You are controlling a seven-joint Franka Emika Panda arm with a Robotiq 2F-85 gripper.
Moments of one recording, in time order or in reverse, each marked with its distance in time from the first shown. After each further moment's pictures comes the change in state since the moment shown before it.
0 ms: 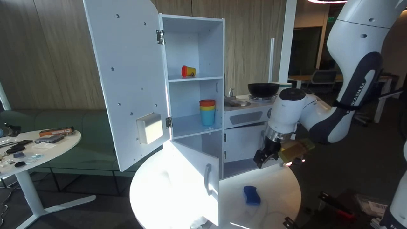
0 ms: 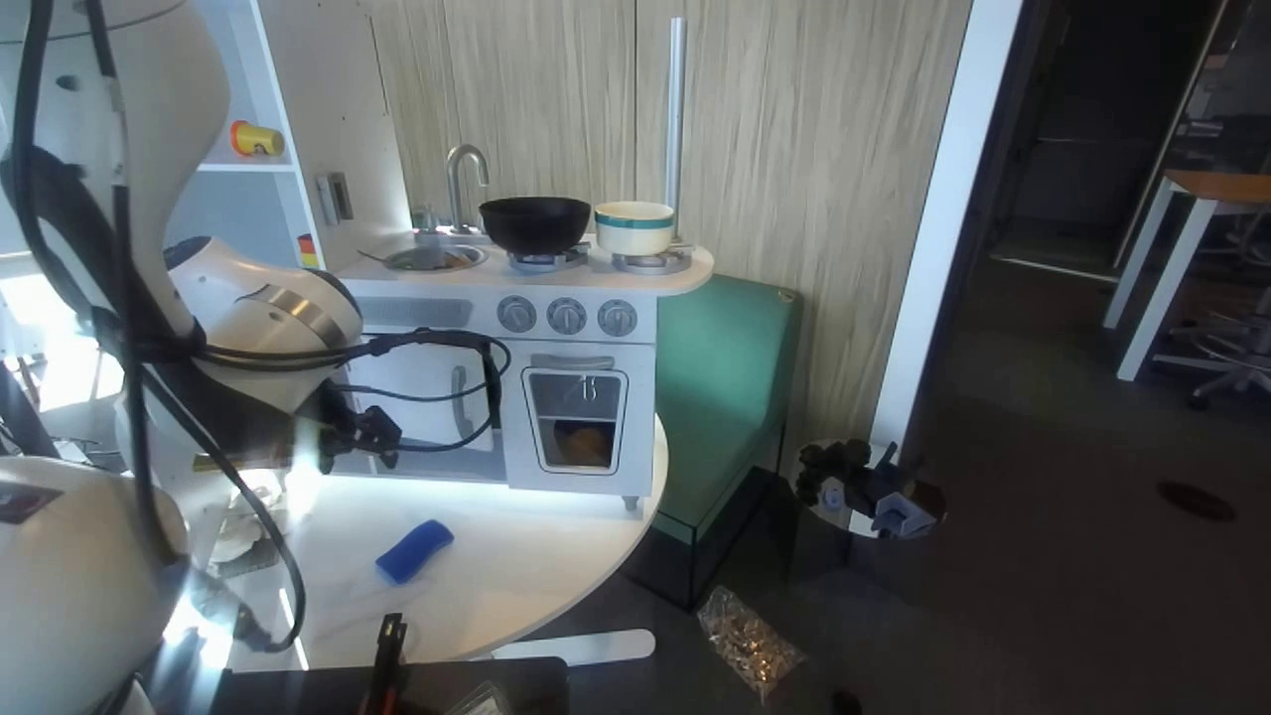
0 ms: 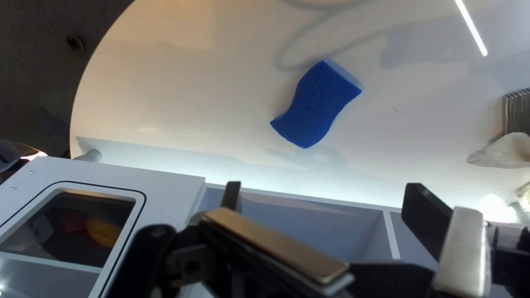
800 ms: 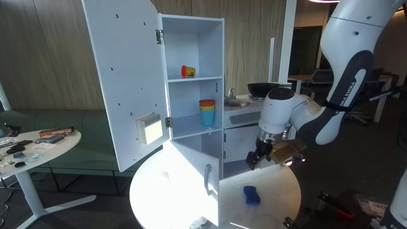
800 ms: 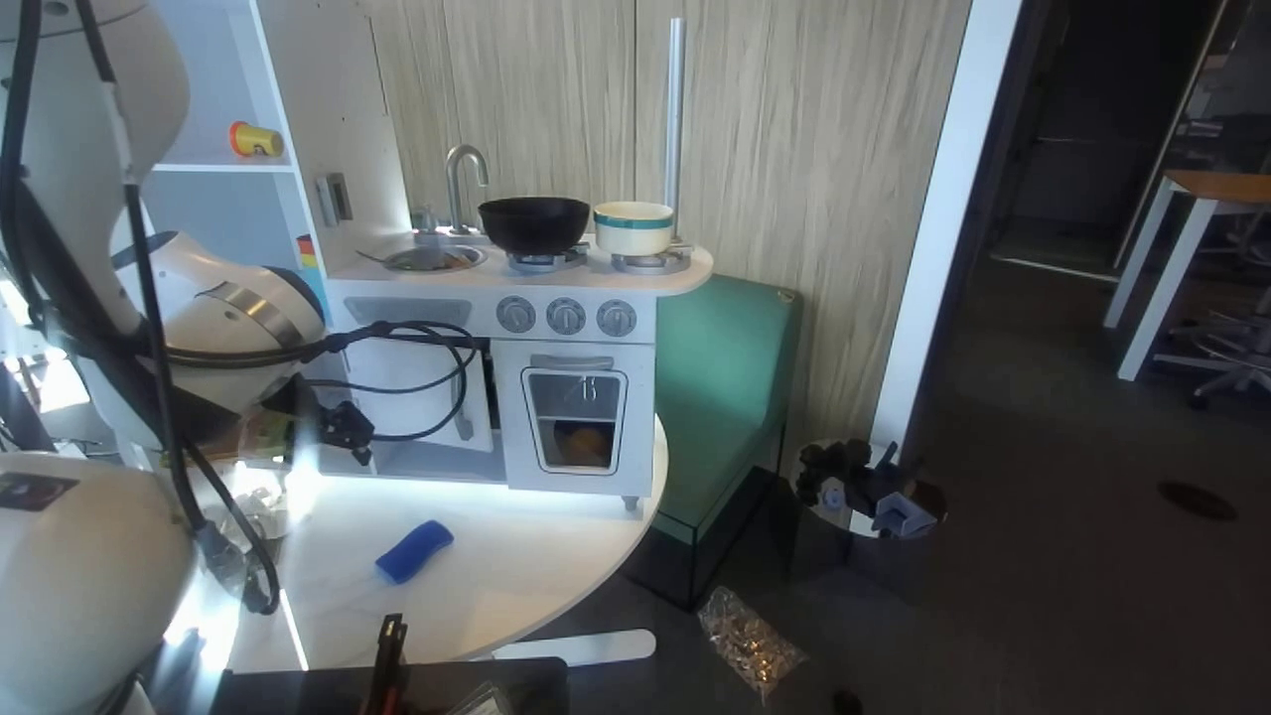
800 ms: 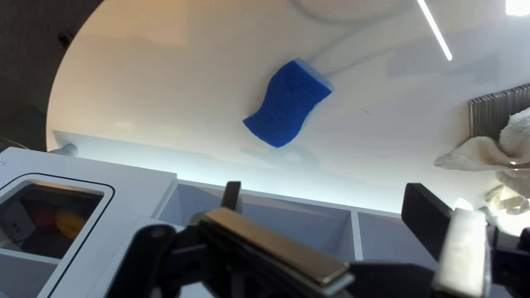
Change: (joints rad) arm 0.065 0.002 0.065 0.010 0.185 -0.049 -0.091
